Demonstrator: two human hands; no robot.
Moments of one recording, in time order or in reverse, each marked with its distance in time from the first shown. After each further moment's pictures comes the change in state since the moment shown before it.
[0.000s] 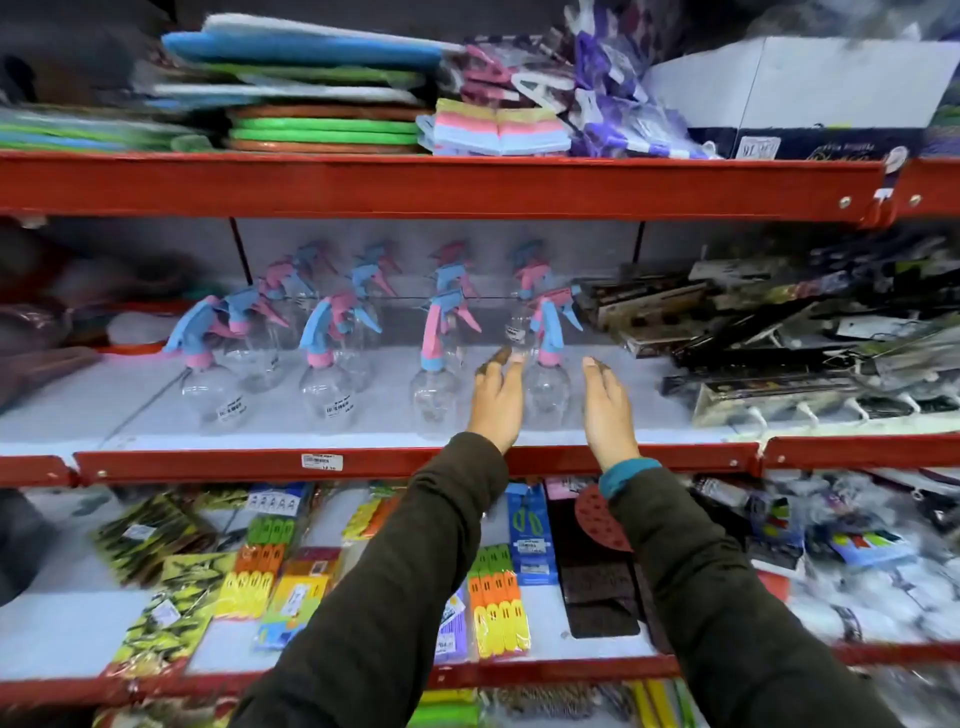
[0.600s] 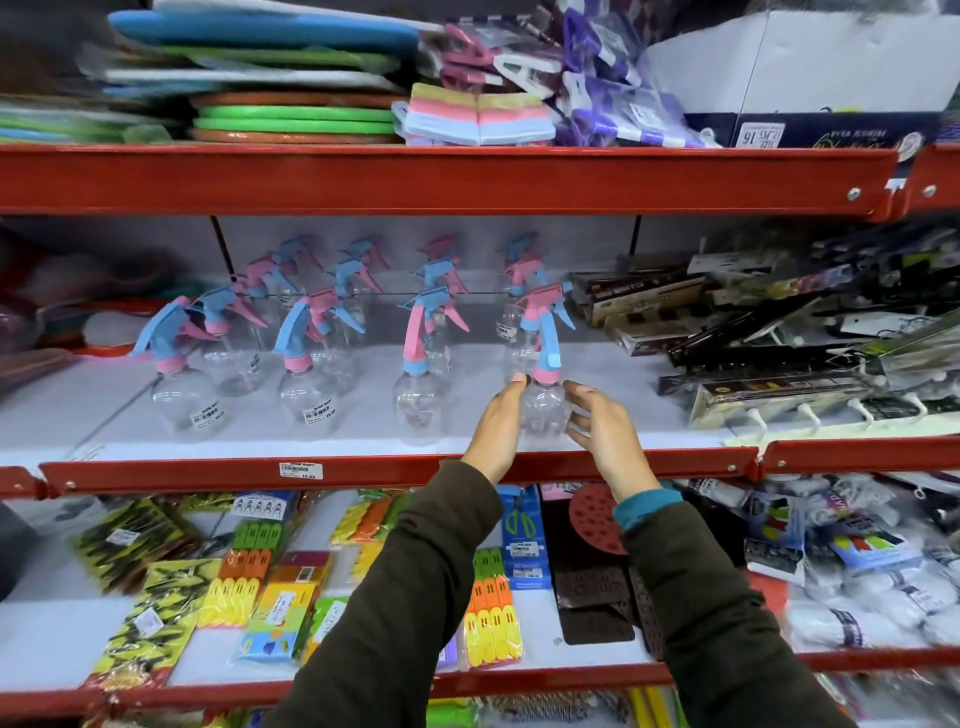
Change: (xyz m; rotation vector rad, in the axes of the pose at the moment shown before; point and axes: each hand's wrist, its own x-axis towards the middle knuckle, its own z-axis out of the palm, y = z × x) left_hand -0.005 -0.010 0.019 -0.238 -0.211 -0.137; right_hand 0.003 0.018 -0.017 0.158 -0.179 0.110
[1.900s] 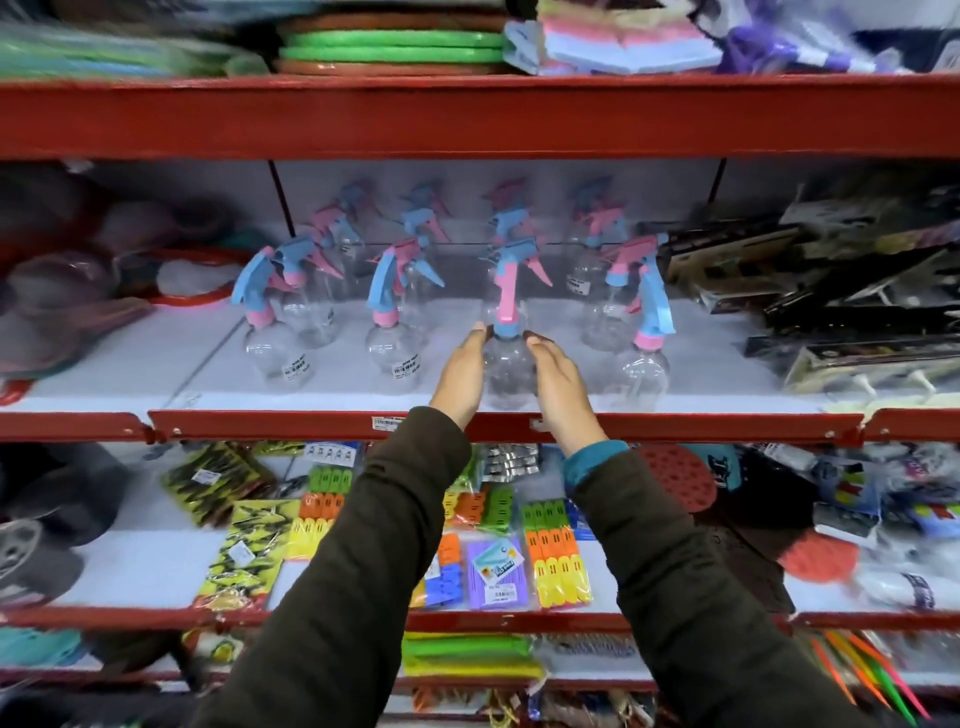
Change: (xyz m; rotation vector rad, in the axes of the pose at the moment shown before) left_hand -0.020 0.027 -0.128 0.040 0.178 -0.039; right_hand -0.029 -0.012 0.153 -0.076 -0.090 -0.050
